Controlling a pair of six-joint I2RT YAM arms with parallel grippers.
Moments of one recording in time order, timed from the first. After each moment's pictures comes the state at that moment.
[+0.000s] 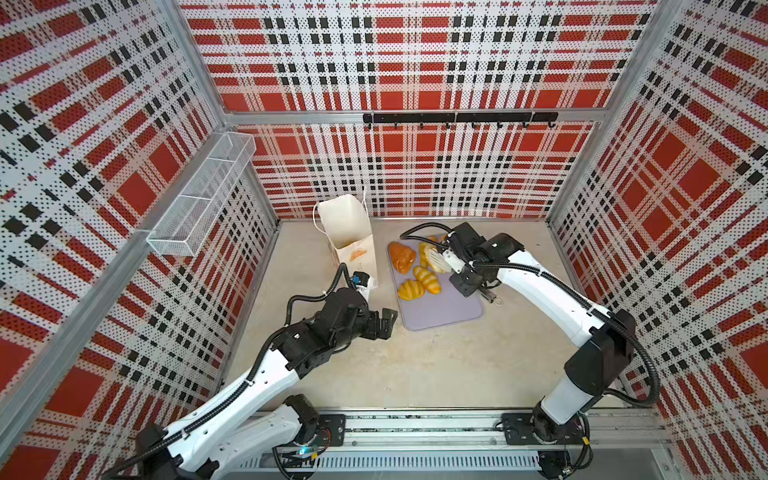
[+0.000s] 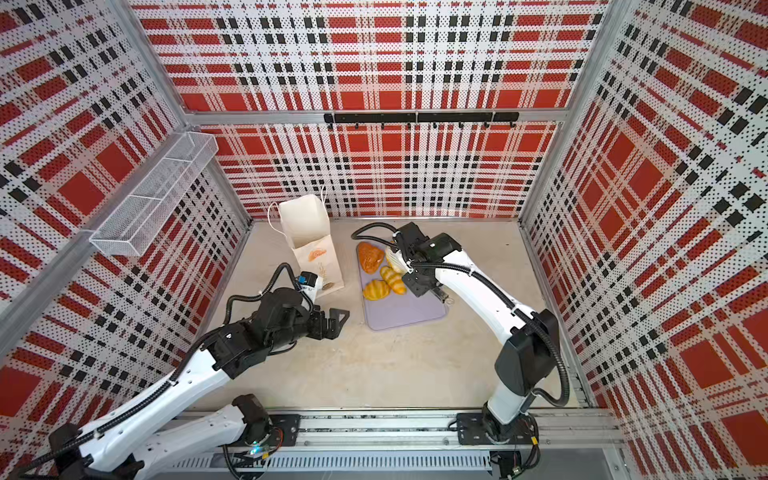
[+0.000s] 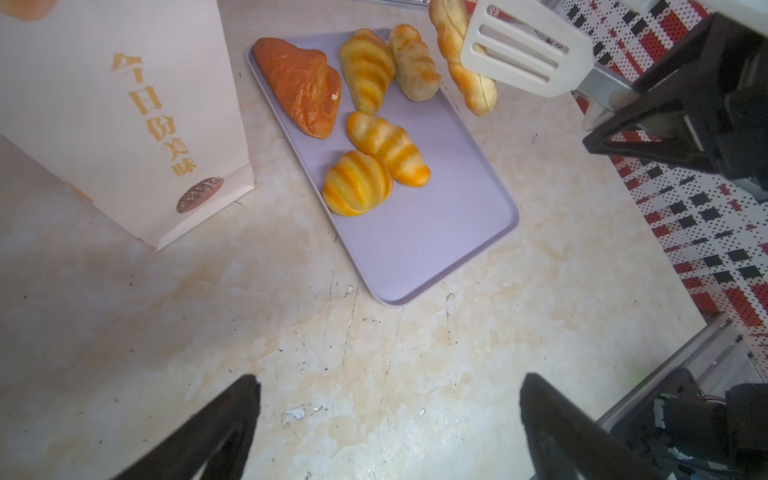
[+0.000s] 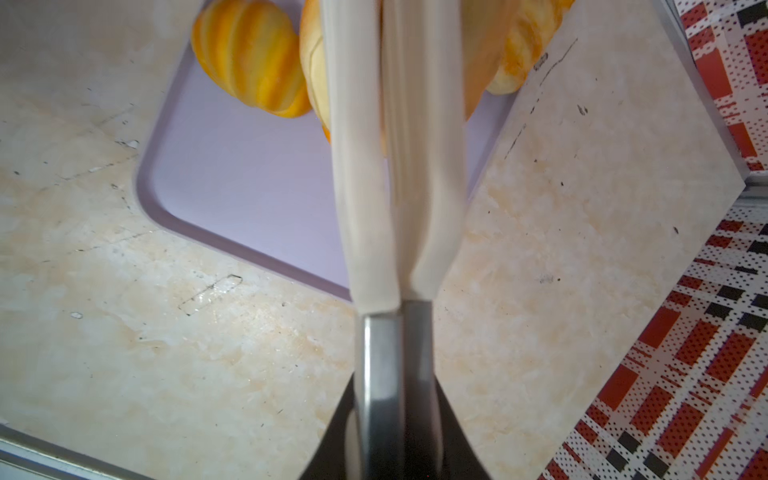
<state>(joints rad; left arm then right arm) -0.72 0.89 0.83 -0.57 -0.07 -0.44 0.64 1.68 1.66 -1.20 0.24 -0.14</state>
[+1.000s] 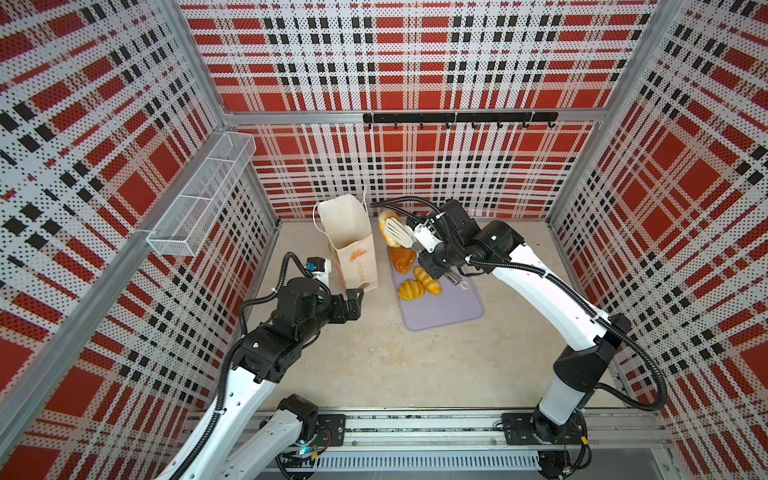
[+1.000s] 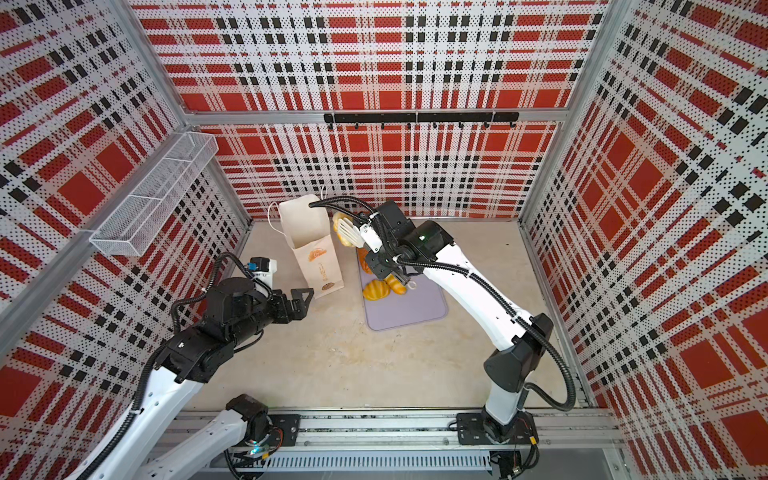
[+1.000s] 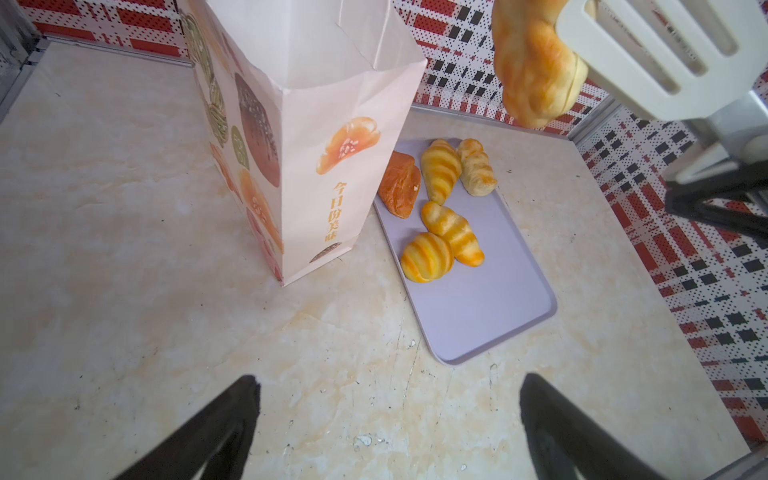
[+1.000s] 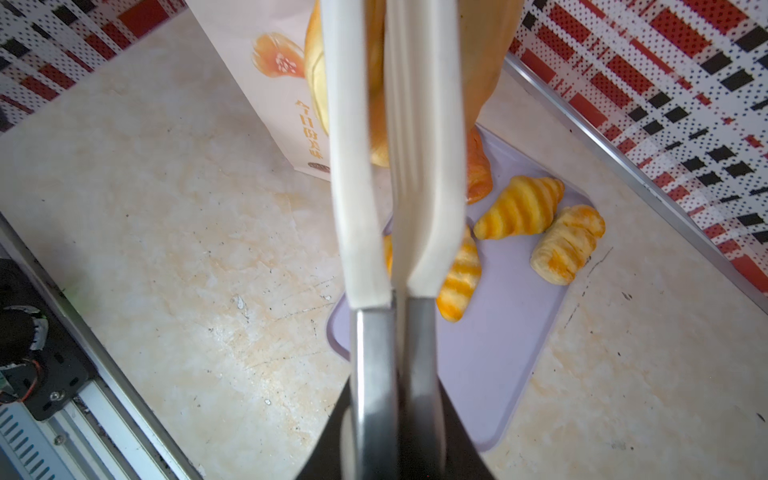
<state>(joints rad) -0.41 0.77 0.93 -0.69 -0.03 -0.38 0.78 1.76 2.03 -1.13 0.04 -0.06</state>
